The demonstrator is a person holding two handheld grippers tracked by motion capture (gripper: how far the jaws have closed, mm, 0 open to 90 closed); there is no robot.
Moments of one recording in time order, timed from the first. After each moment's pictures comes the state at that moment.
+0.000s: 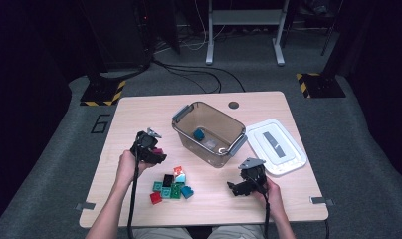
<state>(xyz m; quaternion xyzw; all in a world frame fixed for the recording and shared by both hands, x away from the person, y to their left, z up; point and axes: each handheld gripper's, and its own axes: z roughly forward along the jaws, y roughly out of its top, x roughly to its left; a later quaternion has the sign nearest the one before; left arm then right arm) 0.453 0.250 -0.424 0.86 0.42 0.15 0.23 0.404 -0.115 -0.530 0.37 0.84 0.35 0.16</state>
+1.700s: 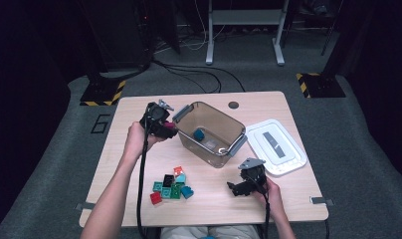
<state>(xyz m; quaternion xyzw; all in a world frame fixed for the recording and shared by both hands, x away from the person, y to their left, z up) 0.485 0.204 -0.339 0.87 0.37 0.18 0.26 0.404 -0.115 -0.530 0.37 0.84 0.35 0.16</state>
